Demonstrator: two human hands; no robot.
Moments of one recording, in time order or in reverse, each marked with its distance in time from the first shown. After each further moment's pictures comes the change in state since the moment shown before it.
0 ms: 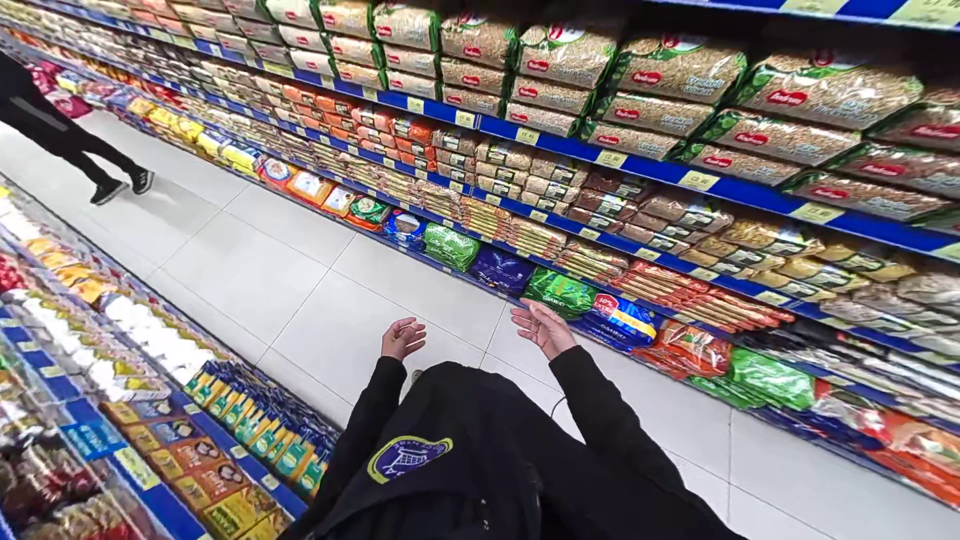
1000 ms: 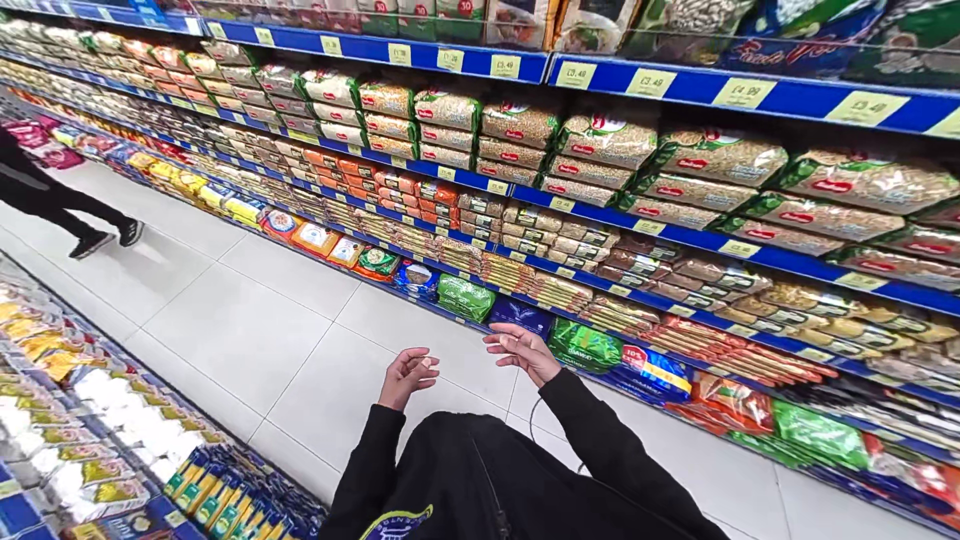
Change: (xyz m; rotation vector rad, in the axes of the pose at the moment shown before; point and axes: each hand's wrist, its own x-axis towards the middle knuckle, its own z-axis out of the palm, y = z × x) left_hand 0.046 0.155 -0.061 0.079 -0.334 0.173; right_hand 0.072 -0.035 0.192 -0.224 -0.329 -0.145
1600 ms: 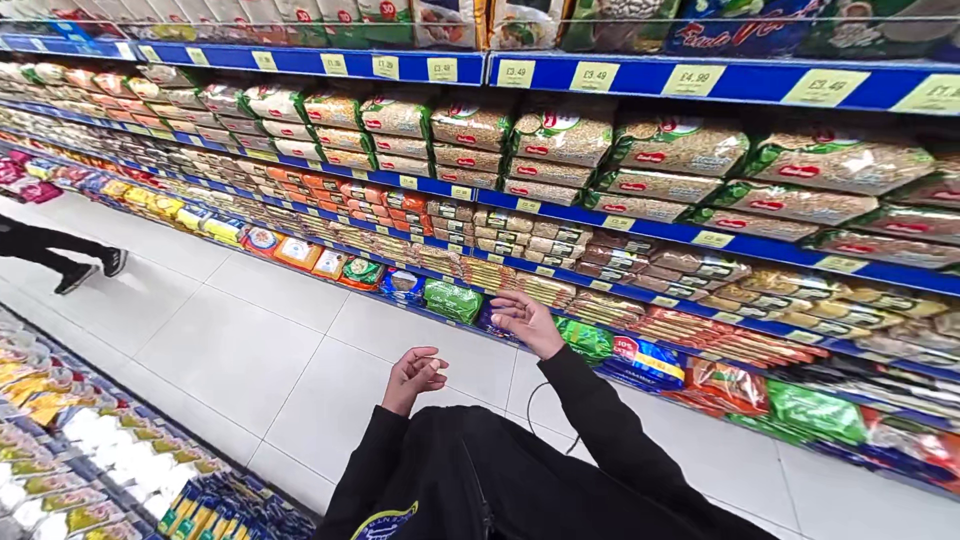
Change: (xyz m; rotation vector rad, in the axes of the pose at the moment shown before) left_hand 0.041 0.019 0.084 0.007 -0.163 0.026; right_hand 0.025 -0.072 -0.065 -0.376 0.205 -0.344
